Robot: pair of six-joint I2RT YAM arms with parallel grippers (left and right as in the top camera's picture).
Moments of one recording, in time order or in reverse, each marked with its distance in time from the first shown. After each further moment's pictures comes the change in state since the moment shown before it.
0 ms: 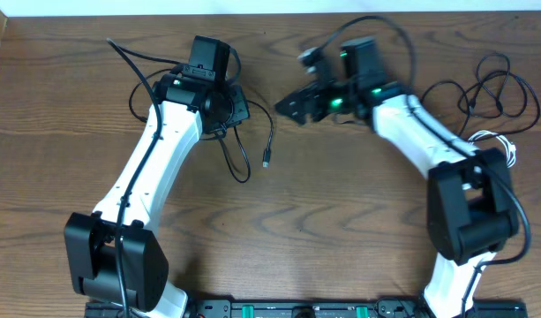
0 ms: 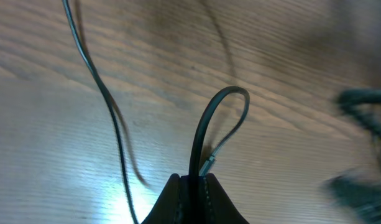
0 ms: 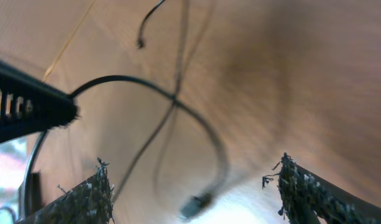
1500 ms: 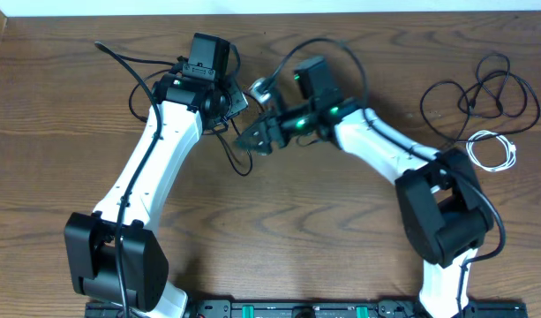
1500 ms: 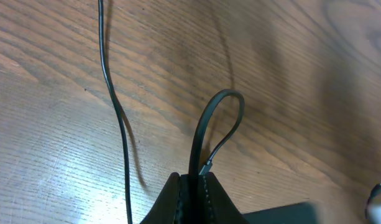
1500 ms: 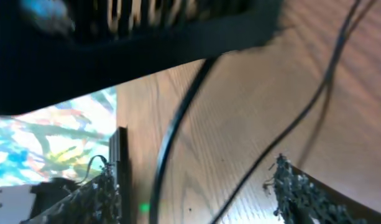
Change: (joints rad) left arm 0.000 0.000 0.000 0.061 -0.101 -0.149; right arm 0.177 0.043 0.000 0.047 -0.229 0.089
